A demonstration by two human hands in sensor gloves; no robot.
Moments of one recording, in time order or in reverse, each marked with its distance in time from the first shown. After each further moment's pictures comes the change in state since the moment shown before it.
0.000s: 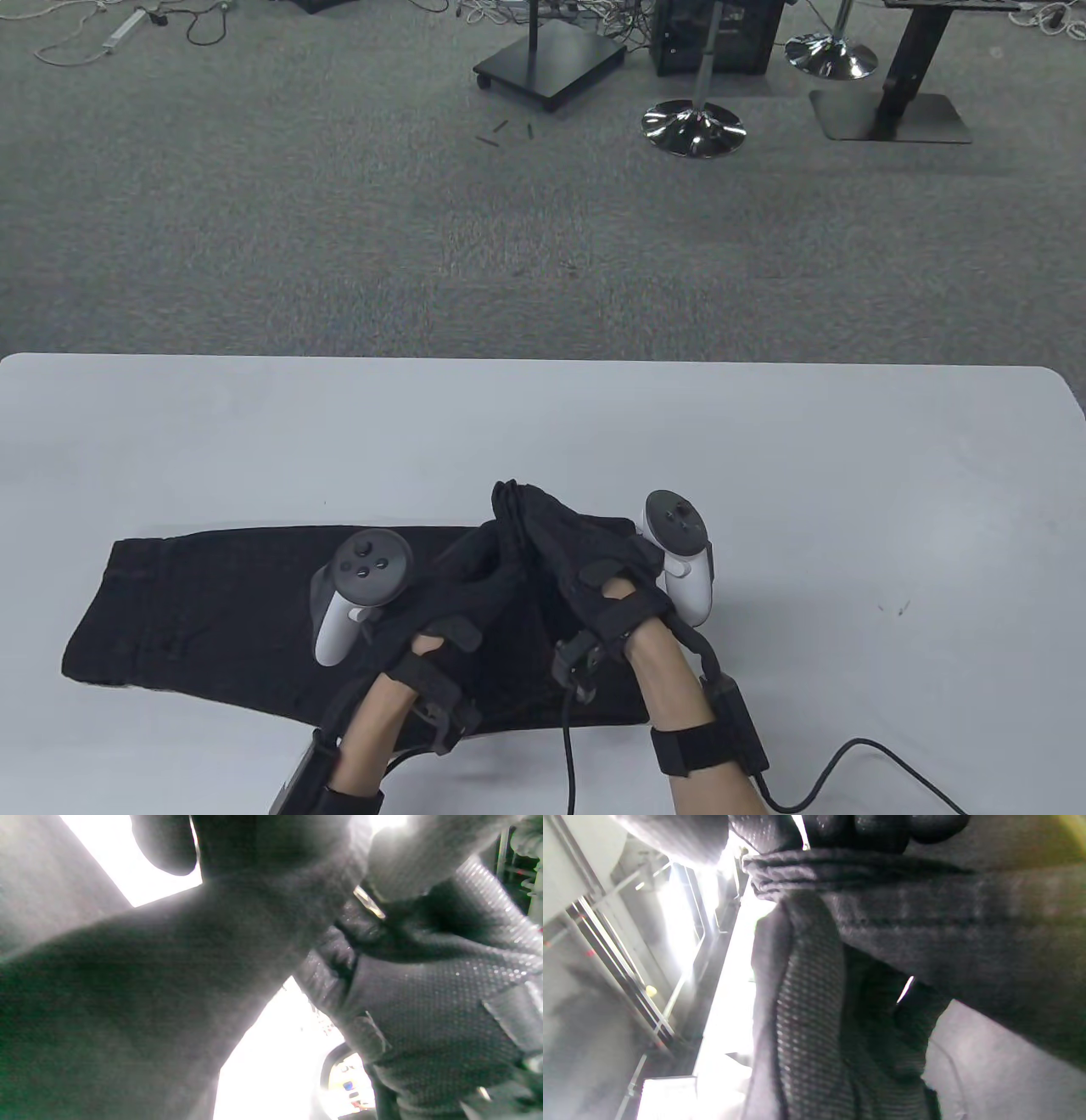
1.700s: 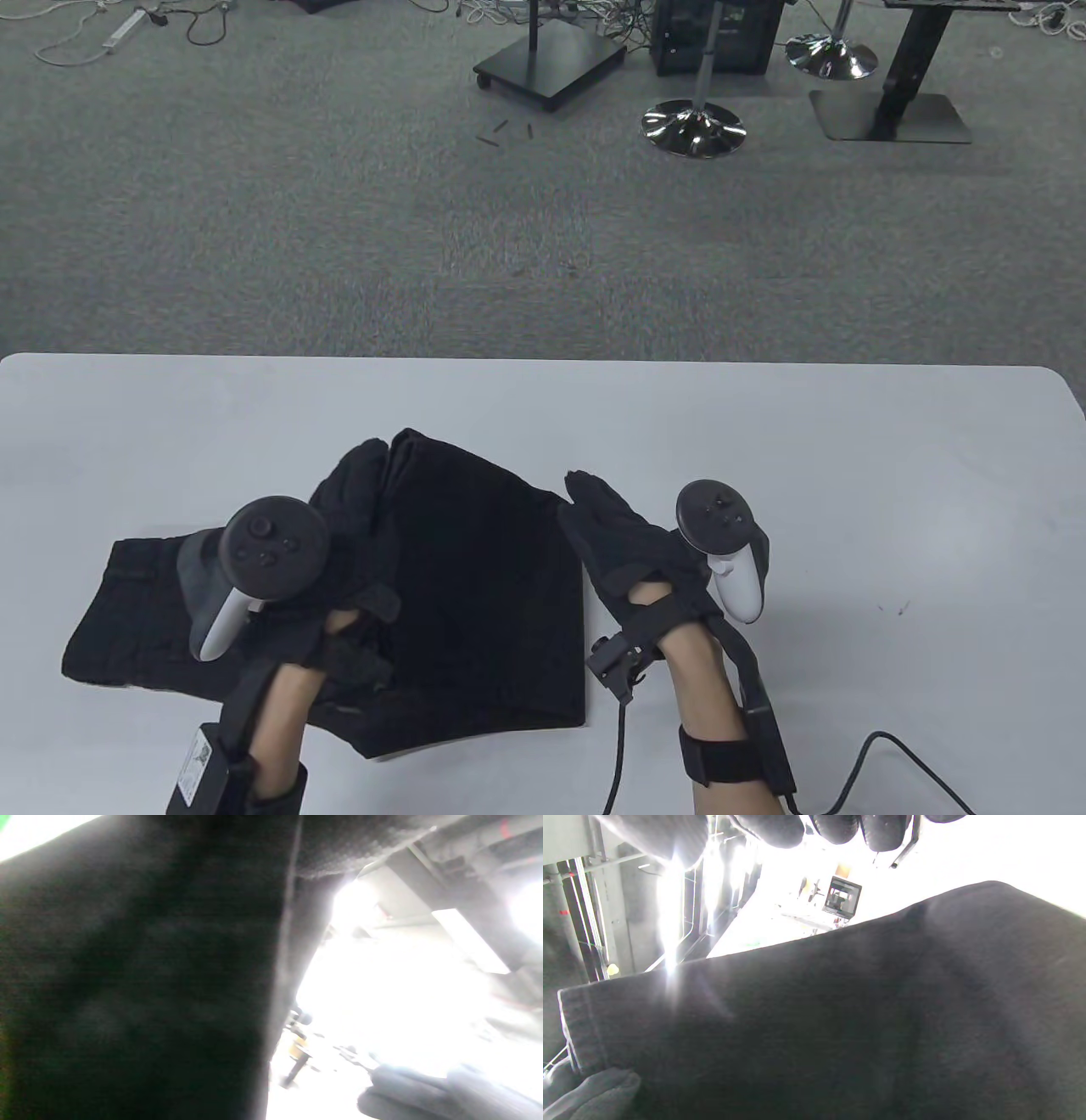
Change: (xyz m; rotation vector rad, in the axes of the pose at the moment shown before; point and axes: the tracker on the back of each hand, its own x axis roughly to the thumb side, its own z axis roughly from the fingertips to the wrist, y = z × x) left_hand 0.097 0.115 0.069 0.429 0.007 -0.581; right_hand 0.026 -0.030 0.026 -0.129 -0.004 0.266
